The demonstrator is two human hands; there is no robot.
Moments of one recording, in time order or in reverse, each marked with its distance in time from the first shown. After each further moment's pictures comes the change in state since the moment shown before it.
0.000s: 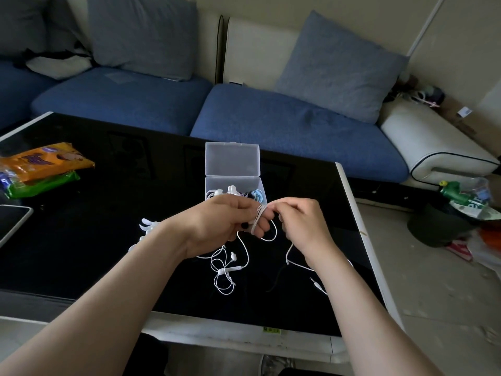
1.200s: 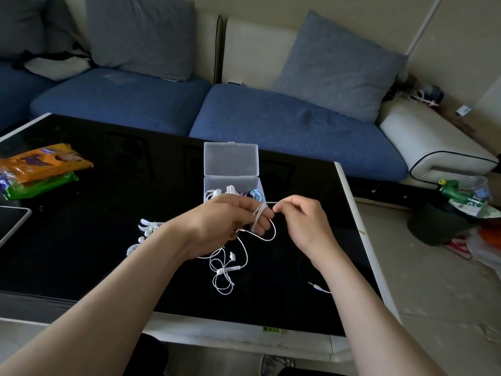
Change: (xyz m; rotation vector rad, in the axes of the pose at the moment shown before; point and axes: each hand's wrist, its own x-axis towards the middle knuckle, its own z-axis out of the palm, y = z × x) left_hand -0.001 0.006 0.005 0.049 0.040 -0.016; right_hand 0.003 0.009 -0.010 -0.133 0.017 -0.025
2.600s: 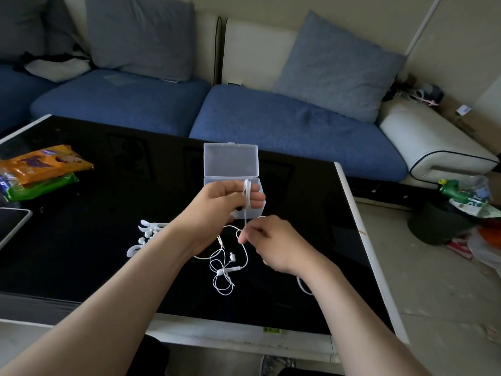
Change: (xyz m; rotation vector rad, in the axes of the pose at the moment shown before) left_hand 0.007 -0.003 -0.001 -0.179 0.276 0.164; right_hand -0.019 -0.009 0.029 -0.194 -0.444 -0.038
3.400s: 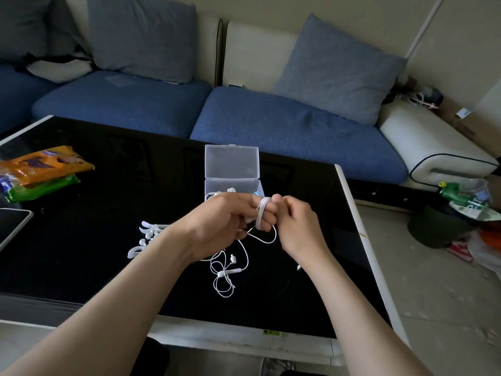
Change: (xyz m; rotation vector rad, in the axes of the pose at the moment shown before) left_hand -0.006 0.009 0.005 -0.047 -0.295 -0.180; right_hand 0.003 0.000 -0.018 0.123 0.454 0.025
